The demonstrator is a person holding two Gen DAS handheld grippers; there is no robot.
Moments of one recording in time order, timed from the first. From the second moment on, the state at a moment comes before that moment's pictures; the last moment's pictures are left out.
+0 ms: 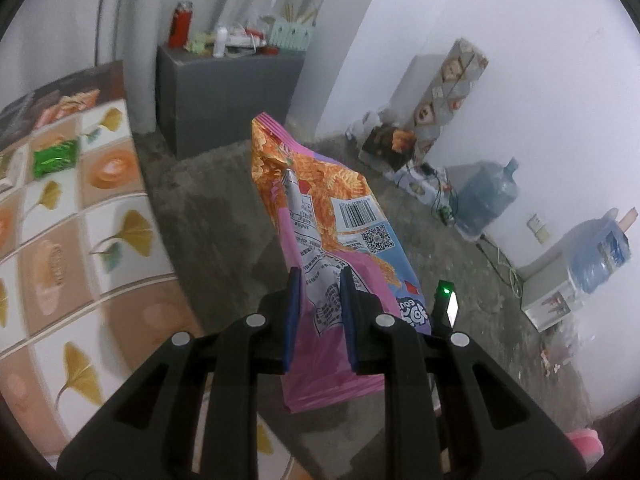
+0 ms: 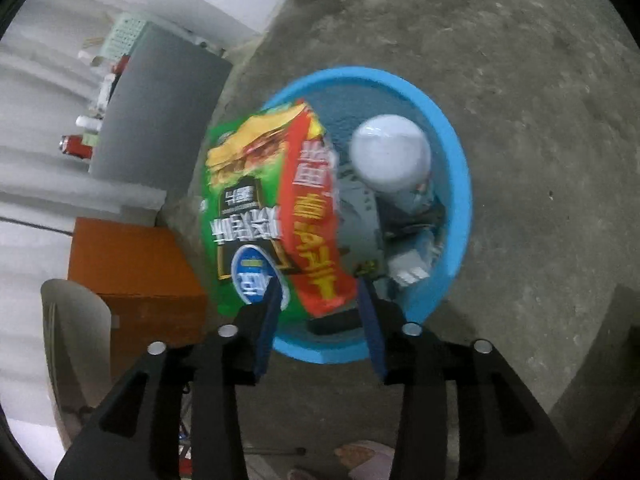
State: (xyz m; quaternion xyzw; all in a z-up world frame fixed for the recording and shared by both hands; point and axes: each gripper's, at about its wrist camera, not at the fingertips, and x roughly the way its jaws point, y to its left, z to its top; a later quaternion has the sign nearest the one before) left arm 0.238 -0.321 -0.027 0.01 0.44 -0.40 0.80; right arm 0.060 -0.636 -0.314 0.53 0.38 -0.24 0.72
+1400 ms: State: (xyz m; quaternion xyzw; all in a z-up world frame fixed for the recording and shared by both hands) left arm 0.295 -0.359 -0.075 -0.02 0.58 -0.44 0.69; right arm 0.096 -0.659 -0.273 0.39 0.40 -0.22 0.80
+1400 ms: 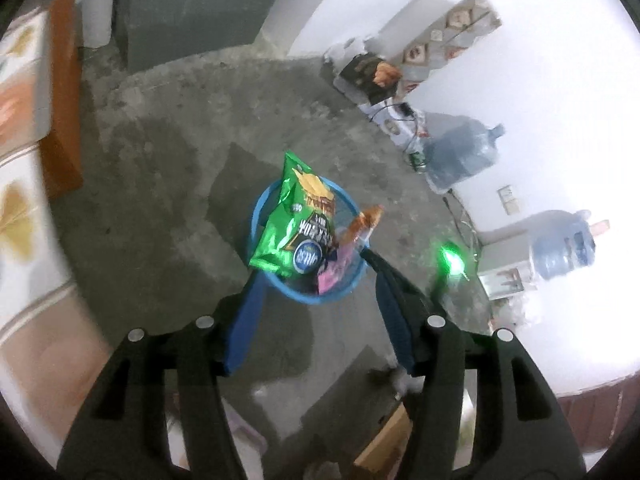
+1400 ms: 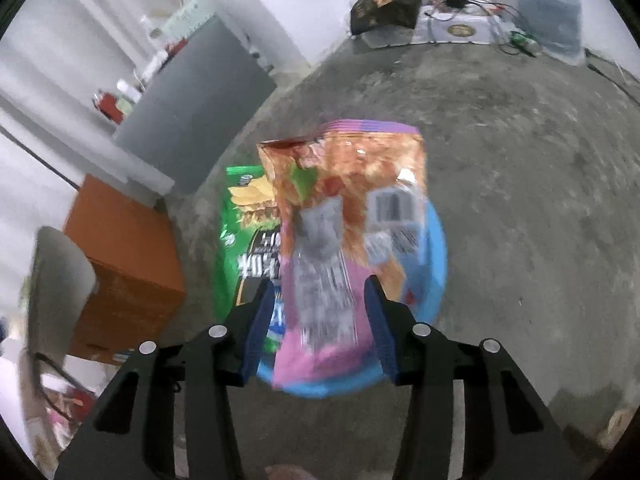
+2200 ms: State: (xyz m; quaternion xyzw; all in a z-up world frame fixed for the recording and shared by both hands) left arm 0.279 -0.192 -0.042 -0.12 0.53 -0.40 0.74; right arm 0.260 -0.641 -0.394 0.22 0.62 -0.21 0.72
